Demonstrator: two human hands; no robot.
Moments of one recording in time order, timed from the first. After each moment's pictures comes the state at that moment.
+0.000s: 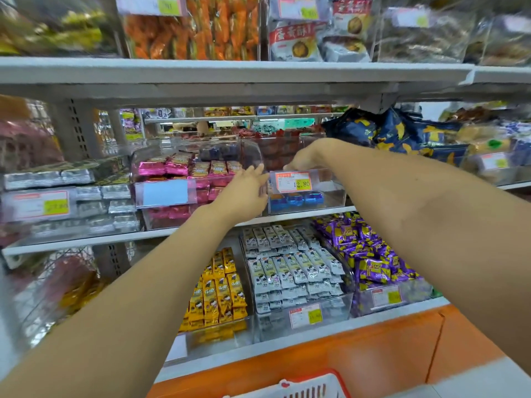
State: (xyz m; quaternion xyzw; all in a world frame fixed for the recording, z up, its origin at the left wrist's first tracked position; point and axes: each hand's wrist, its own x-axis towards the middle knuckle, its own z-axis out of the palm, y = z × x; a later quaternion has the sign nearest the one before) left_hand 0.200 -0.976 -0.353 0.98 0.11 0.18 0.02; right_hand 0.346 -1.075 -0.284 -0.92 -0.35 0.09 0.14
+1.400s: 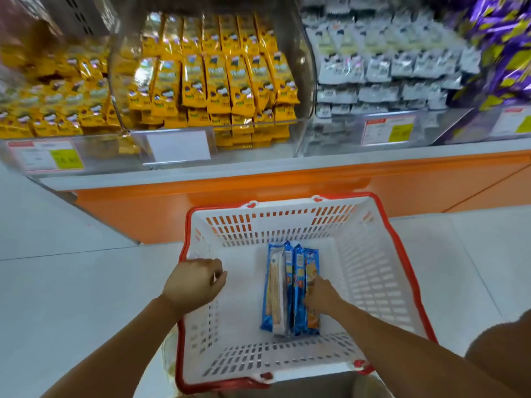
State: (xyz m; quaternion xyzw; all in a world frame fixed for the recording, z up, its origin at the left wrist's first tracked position) left_hand -0.034 -0.945 -0.823 0.98 0.18 -0.02 0.11; right_hand 0.164 -1.178 -0.931 -0.87 -0.13 0.46 0.10
